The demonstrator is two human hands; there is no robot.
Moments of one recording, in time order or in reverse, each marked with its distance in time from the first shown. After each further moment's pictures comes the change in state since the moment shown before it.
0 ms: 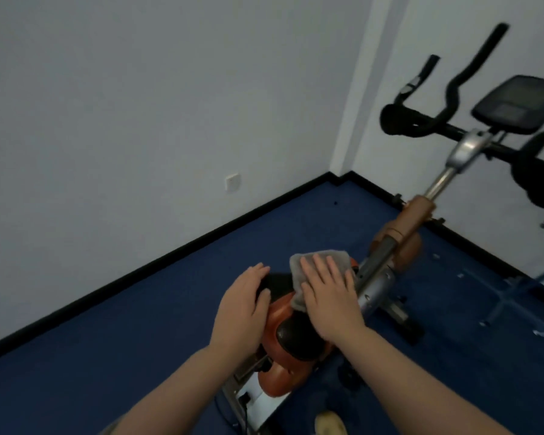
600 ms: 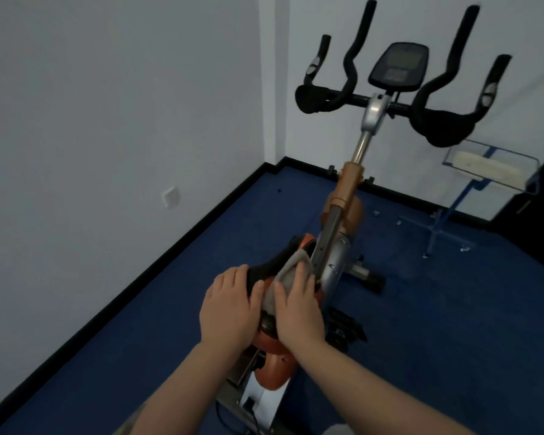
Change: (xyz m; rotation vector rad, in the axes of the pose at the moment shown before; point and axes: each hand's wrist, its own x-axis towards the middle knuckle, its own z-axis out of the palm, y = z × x) left_hand 0.020 -0.007 0.017 0.388 -0.100 0.169; right_hand -0.045 -0.057 0.021 0.693 0.192 0.561
